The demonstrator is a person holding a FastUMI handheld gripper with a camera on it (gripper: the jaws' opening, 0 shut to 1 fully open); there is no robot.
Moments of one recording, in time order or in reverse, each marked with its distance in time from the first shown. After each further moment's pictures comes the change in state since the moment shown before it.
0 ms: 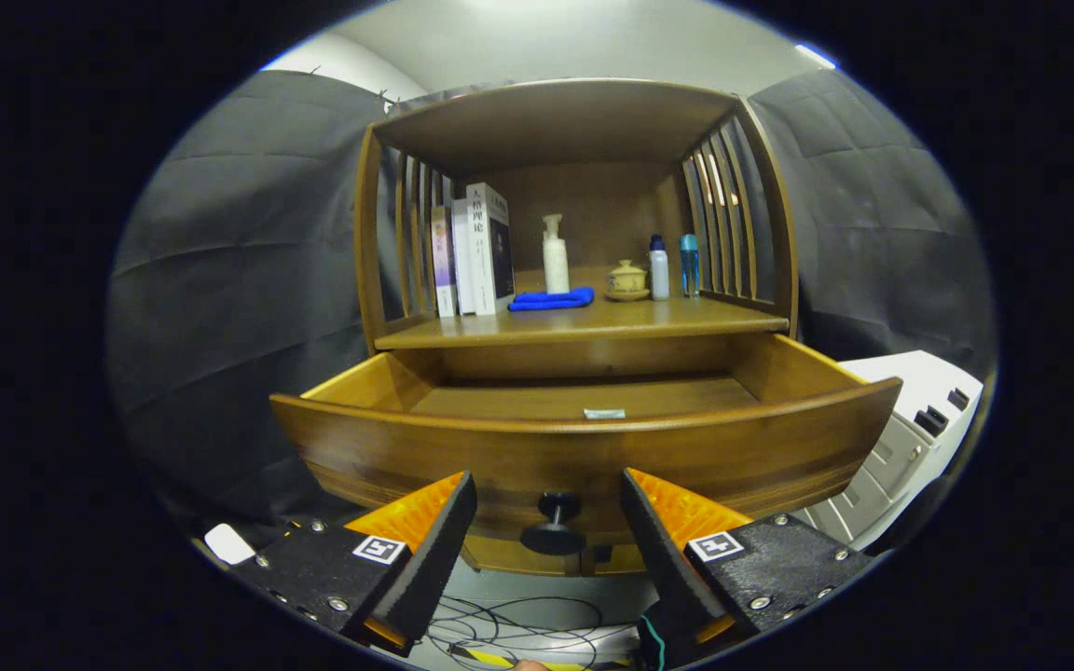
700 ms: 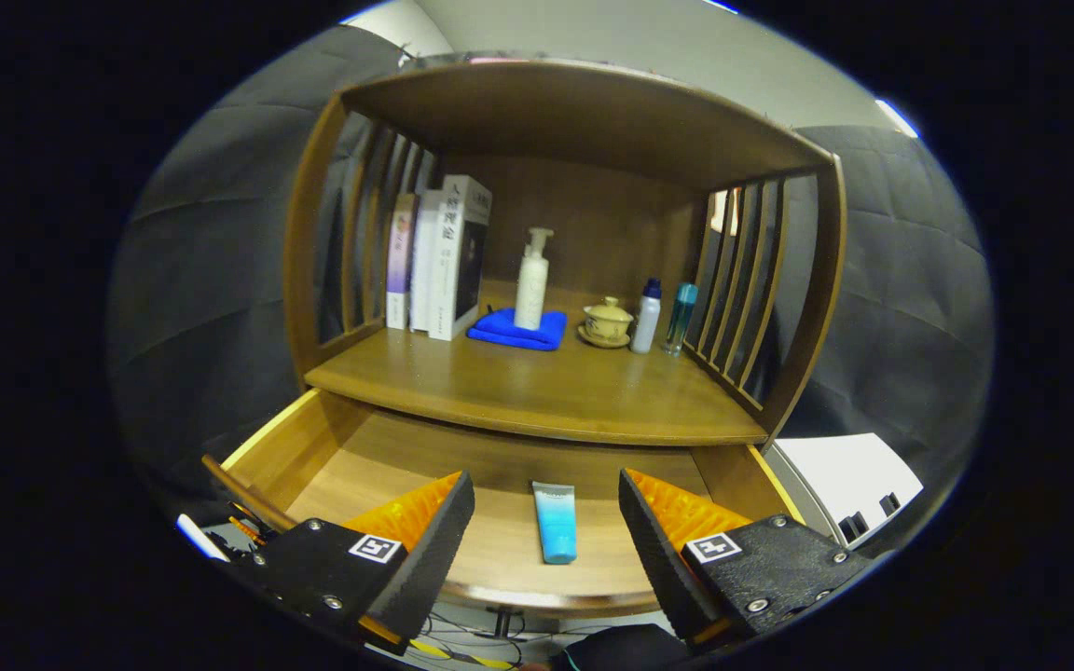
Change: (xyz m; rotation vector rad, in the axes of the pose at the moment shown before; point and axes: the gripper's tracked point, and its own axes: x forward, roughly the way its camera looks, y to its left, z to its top) arm 0.092 -0.027 0.087 -0.136 0.182 -0.169
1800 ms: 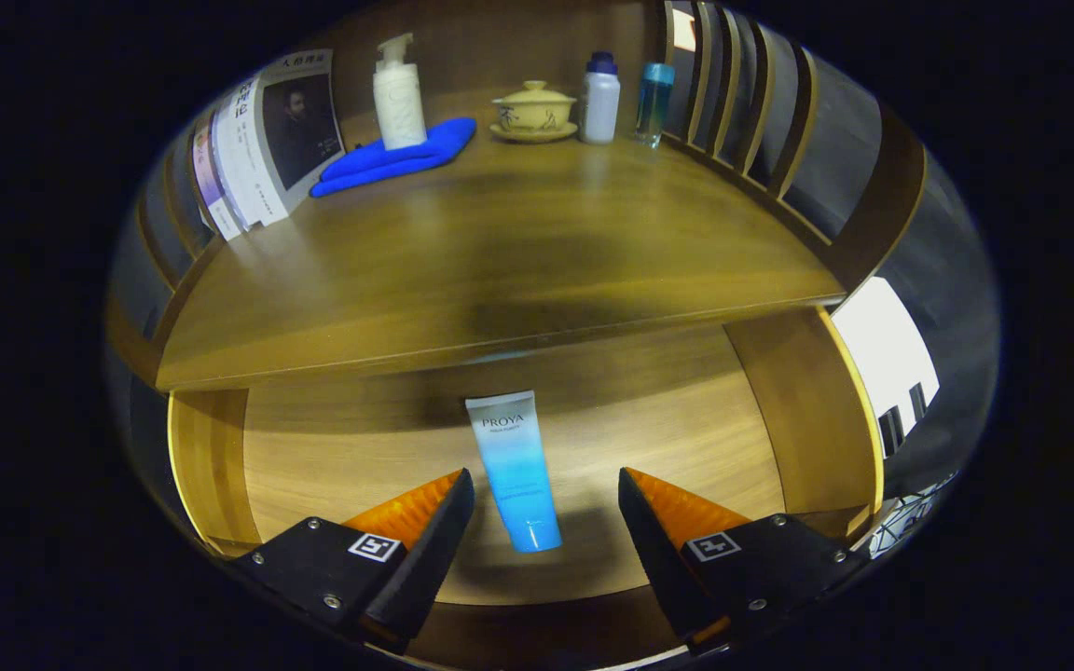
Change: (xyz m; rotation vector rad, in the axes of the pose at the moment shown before) arm 0.092 -0.024 -0.105 0.227 0.662 -0.068
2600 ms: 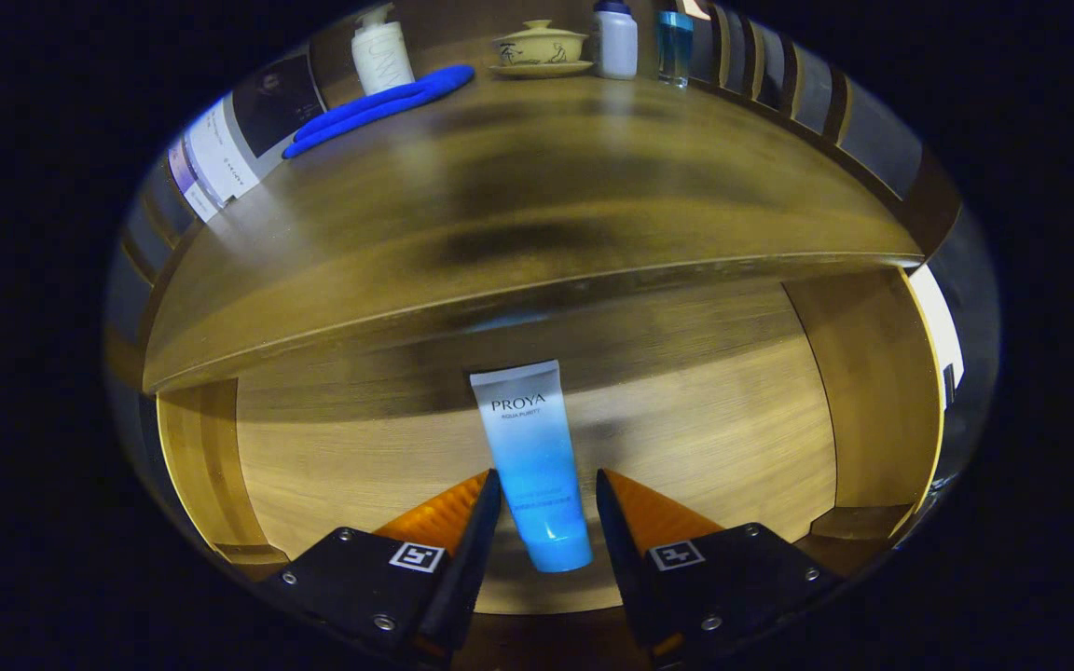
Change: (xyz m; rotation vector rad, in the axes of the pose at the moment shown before) arm 0.032 0.017 -0.019 0.032 0.141 0.052
